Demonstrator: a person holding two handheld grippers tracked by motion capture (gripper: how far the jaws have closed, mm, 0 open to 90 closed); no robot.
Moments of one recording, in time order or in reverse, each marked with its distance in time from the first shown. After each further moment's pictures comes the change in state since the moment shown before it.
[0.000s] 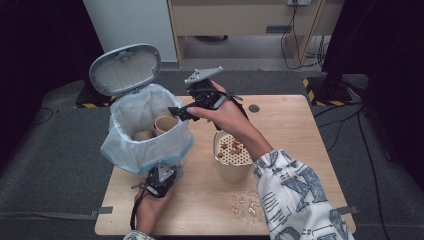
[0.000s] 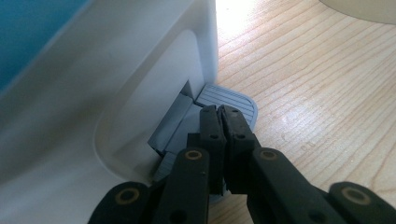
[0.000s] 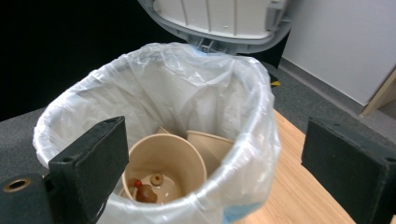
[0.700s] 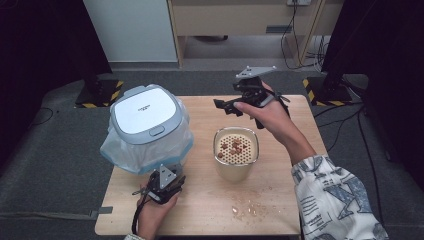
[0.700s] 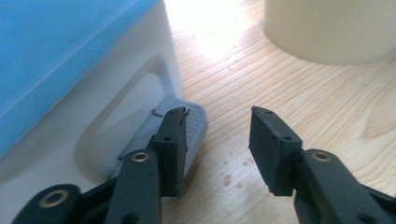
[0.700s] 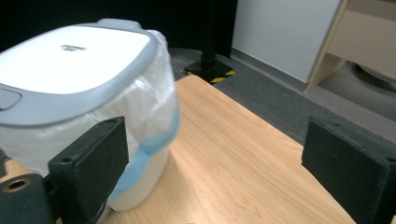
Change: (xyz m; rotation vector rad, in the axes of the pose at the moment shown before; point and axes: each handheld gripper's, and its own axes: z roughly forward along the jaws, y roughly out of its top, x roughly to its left) left arm -0.024 0.011 -0.023 -0.083 -0.041 -0.019; right arm -0.064 -0.045 -0.085 -0.009 -0.168 0.089
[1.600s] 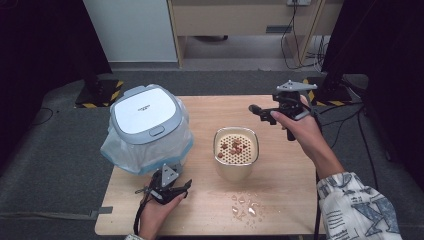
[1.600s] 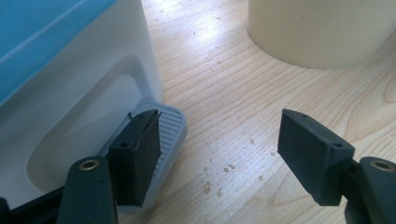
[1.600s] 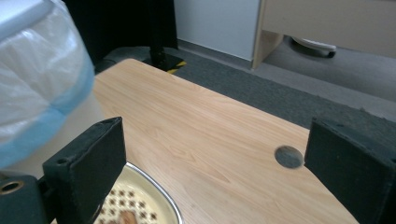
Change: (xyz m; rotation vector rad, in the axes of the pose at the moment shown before) left arm -0.001 0.001 0.006 0.005 -0.052 -0.023; right arm -0.058 -0.073 -0.051 -0.005 -0.203 0.128
